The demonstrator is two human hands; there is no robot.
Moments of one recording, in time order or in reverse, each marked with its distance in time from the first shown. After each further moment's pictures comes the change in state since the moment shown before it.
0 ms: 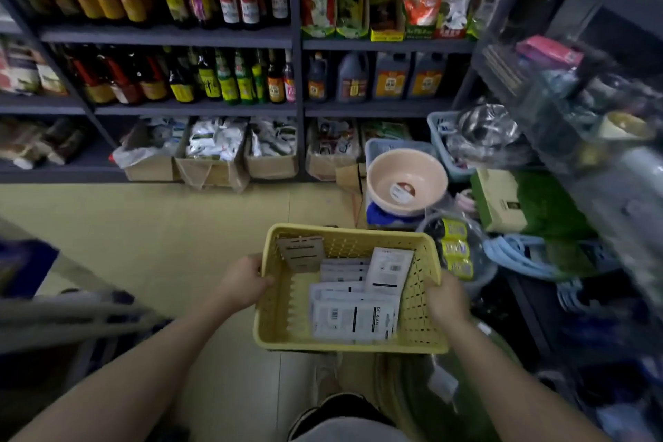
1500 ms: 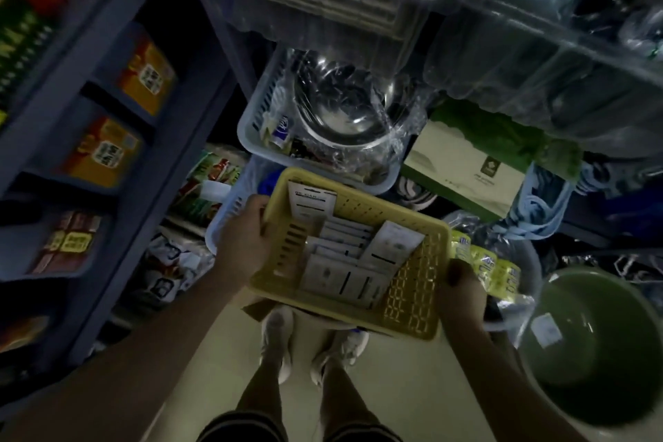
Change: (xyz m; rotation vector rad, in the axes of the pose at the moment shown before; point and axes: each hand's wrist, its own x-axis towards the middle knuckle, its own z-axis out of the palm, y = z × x) left_hand 0.680 0.370 0.124 0.537 -0.547 0.906; right_hand 0.430 -0.089 0.057 0.401 0.720 1.006
